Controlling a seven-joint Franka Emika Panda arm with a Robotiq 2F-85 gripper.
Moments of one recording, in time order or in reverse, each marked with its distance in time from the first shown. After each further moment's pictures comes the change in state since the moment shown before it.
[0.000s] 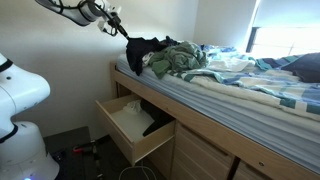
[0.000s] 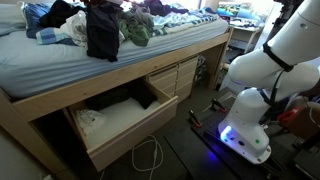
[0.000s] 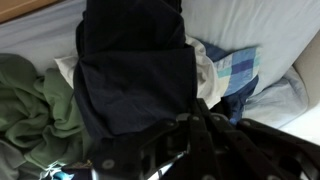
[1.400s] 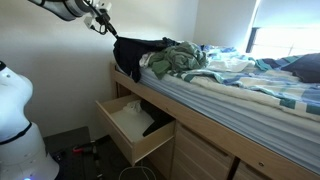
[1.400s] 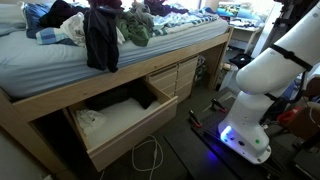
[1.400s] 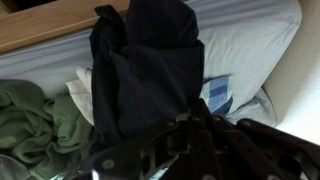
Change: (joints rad) arm 0.671 0.004 -0.565 -0.168 -0.022 -0.015 -0.016
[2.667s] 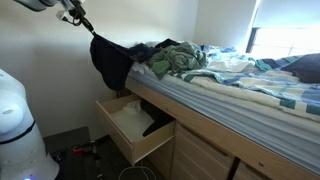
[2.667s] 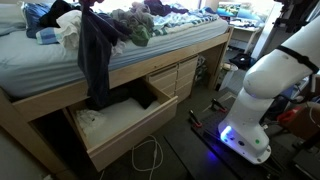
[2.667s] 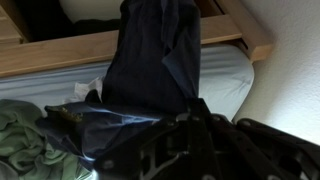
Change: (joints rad) arm 0.283 -0.117 -0.077 -0.001 0.006 -0.231 0.041
